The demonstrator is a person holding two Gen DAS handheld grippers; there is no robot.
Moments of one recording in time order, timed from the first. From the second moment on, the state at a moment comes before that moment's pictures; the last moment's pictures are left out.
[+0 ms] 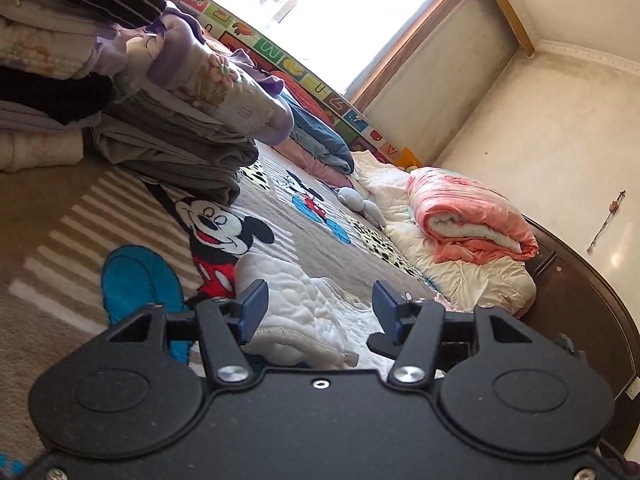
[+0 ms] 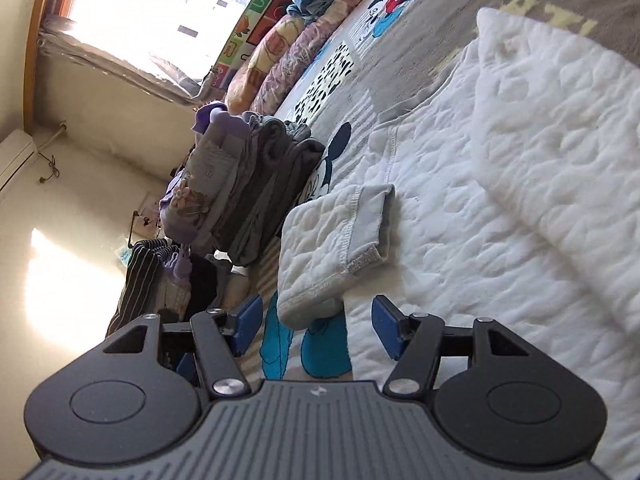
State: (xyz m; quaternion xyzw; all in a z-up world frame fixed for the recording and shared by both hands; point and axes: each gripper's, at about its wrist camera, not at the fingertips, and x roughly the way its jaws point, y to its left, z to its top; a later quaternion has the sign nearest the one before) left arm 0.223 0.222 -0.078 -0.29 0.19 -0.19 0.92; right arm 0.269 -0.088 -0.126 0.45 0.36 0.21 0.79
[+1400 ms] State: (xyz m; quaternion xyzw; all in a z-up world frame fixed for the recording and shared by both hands) left arm 0.206 0.144 -0.097 -0.08 0.26 -0.35 0.90; right arm 0.365 -0.209 -0.015 0.34 0.25 0.09 0.90
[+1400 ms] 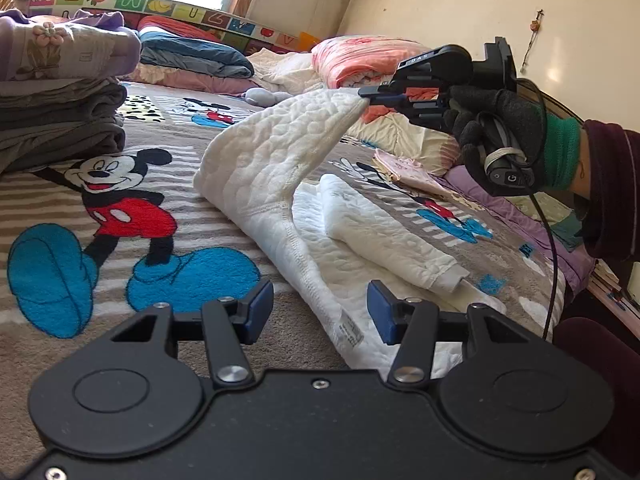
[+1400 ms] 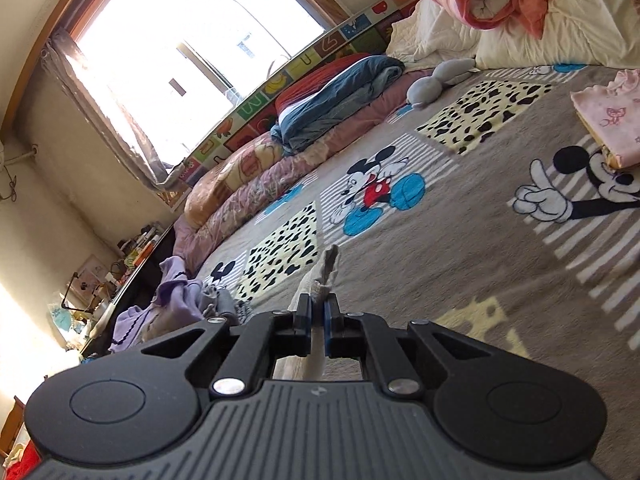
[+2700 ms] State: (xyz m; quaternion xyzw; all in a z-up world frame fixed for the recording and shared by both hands) left arm 0.161 0.095 -0.101 0.02 0.28 -0.46 0.84; right arm 0.259 -0.278 -0.147 0.44 0.32 0.06 0.84
